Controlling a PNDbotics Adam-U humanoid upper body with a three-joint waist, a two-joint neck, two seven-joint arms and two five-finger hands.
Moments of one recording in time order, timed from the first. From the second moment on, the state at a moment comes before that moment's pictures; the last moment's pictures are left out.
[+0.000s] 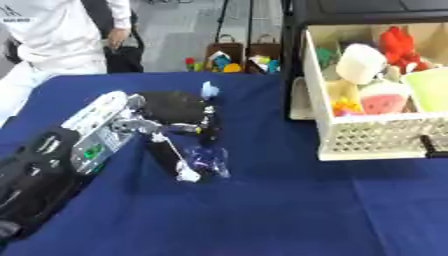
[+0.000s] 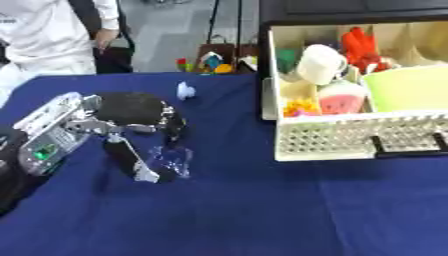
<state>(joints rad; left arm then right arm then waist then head) -0.85 0.74 -0.46 -1.57 -0.56 -0.45 -0.53 -0.56 -0.23 -0.17 -1.99 0.34 -0.53 -0.61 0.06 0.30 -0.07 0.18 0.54</state>
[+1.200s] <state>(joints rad) -0.82 0.86 -0.31 -1.80 -0.46 -0.32 -0.49 -0.54 -0.23 -0.18 -1.99 0.35 -0.52 -0.63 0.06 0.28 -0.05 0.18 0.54</state>
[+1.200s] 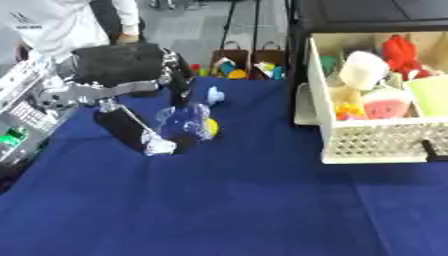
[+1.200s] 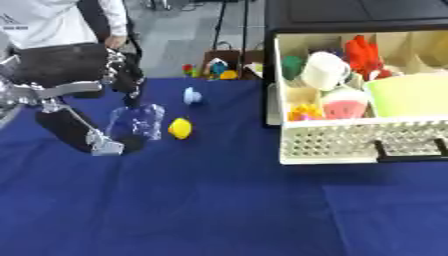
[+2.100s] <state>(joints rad) -1.06 0.73 -0.25 -1.64 -0.45 -0.29 -0.43 -0.54 -0.24 -0.18 -1.99 0.35 -0.52 -0.63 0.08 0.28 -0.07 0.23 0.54</state>
